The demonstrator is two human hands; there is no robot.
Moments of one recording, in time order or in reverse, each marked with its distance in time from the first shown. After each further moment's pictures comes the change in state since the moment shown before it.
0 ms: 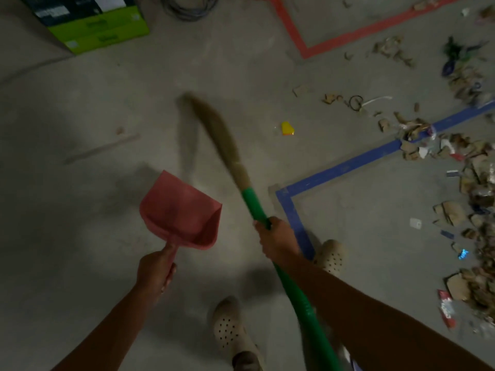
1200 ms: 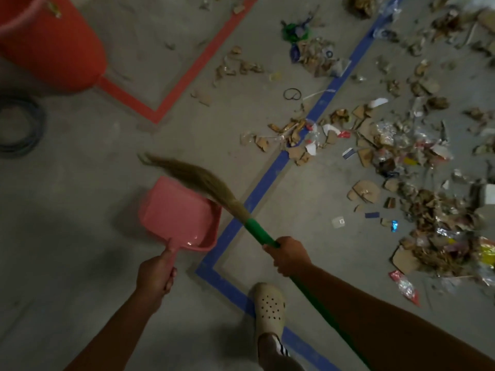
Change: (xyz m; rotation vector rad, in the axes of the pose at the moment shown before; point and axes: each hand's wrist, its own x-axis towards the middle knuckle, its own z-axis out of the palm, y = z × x) left_hand -0.083 0.320 0.348 0.346 -0.099 0.205; right_hand 0.116 0.100 -0.375 0.233 0.012 0.315
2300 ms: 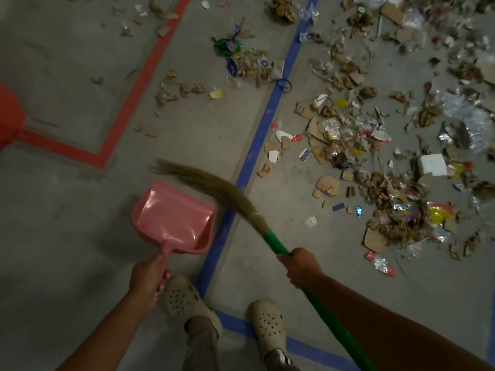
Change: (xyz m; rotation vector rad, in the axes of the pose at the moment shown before) left_hand 0.048 0.106 0.049 0.174 -0.170 0.111; right_hand 0.005 0.026 -0.058 0.218 0.141 0.243
